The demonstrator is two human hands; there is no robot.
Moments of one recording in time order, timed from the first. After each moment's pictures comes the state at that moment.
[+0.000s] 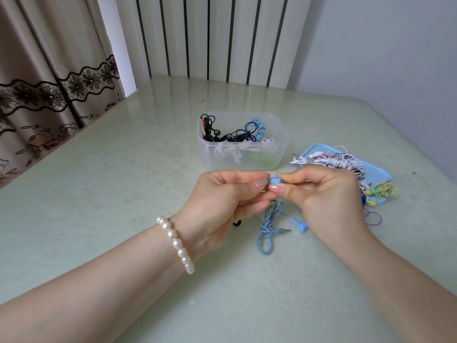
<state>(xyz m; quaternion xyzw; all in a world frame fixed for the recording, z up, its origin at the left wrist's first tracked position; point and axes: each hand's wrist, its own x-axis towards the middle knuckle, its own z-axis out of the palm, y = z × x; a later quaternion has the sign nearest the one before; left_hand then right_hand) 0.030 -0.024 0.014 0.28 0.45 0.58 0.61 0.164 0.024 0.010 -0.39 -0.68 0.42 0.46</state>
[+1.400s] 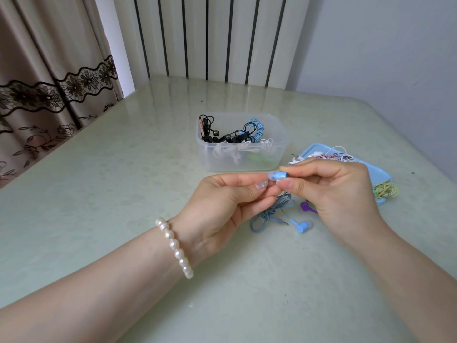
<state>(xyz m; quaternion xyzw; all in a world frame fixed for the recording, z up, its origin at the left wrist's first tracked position) 0.031 -0.022 0.009 0.25 0.40 0.59 0.65 0.175 0.032 0.016 -0.29 -0.68 0.46 0.49</state>
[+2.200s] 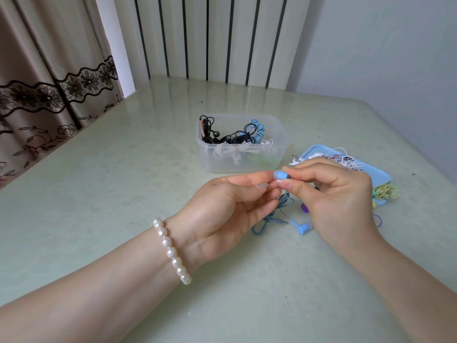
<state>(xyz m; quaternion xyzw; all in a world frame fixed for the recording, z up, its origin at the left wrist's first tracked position) 0.030 -0.024 0.013 0.23 0.38 0.57 0.70 0.174 0.037 0.003 -0.30 -0.75 0.28 0.52</state>
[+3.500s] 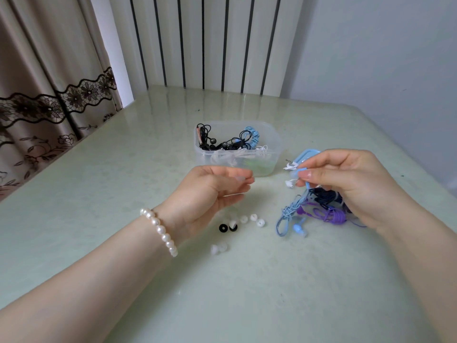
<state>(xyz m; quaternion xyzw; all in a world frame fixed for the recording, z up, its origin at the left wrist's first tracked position) 0.006 -0.009 0.010 0.35 0.49 0.55 0.57 0.204 0.050 0.044 -0.39 -0.68 0.49 0.38</state>
